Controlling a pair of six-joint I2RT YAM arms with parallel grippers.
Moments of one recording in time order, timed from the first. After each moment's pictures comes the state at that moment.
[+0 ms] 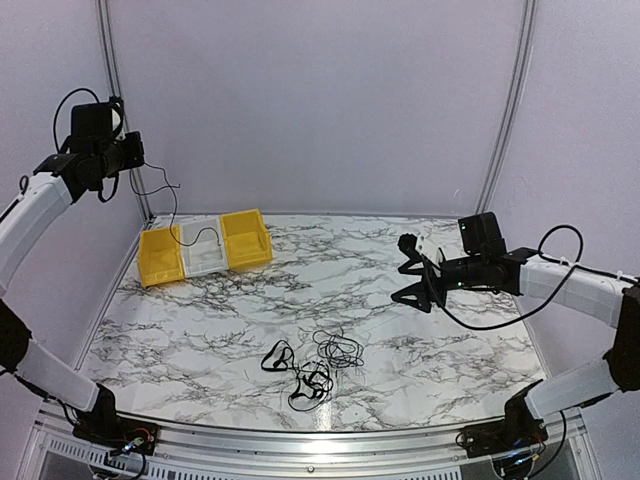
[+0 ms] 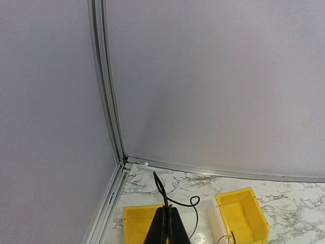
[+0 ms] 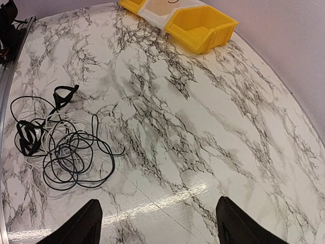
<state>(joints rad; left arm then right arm) -0.16 1.39 1.52 -0.41 -0.31 -0.13 0.38 1.30 0.82 -0.25 -0.64 -0.59</state>
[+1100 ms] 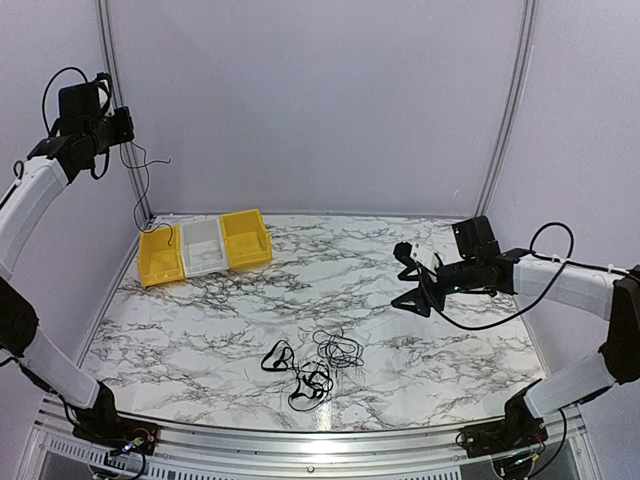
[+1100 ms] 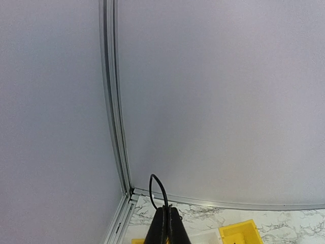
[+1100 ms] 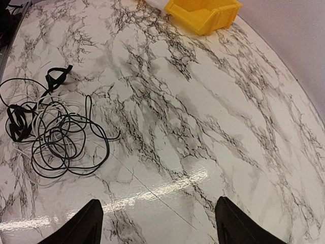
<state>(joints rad) -0.07 1.48 1.70 -0.37 -0.26 -0.09 0.38 1.35 0.82 -0.27 -0.60 -0.64</state>
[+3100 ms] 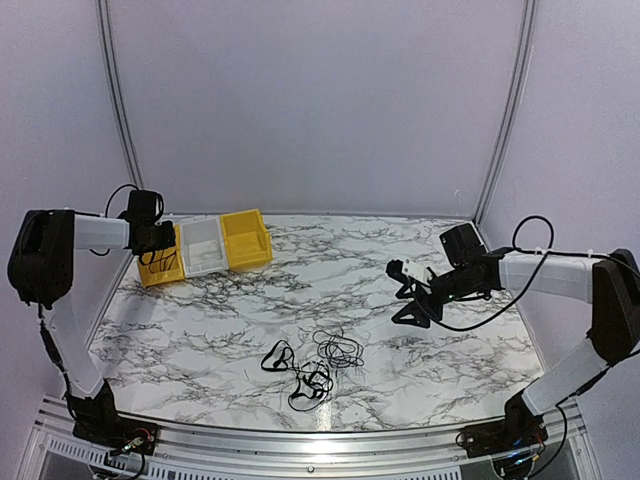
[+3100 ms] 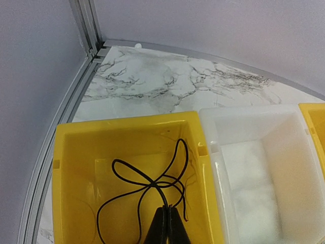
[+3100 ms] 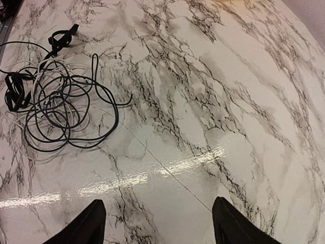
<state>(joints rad) -0.05 1.85 1.17 0.00 -0.14 -0.20 0.38 1.47 0.86 -0.38 -0.59 -0.73</state>
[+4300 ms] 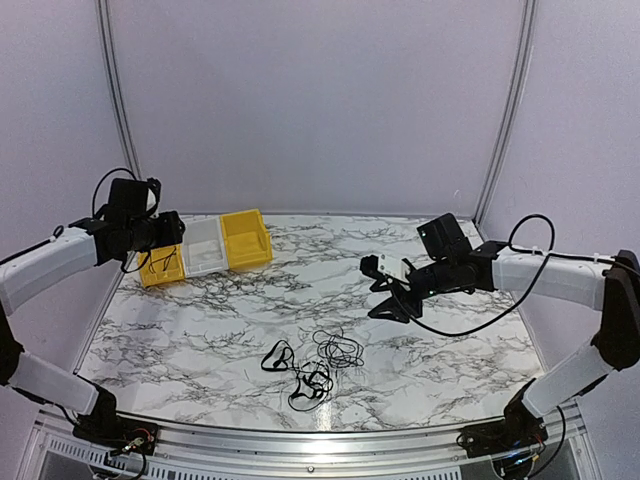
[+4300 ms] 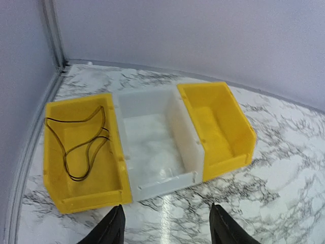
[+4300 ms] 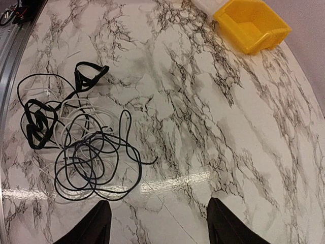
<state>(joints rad) -0.25 1.32 1.01 -0.27 -0.15 -0.33 0.58 1.44 0.94 -0.36 -0.51 -0.68</state>
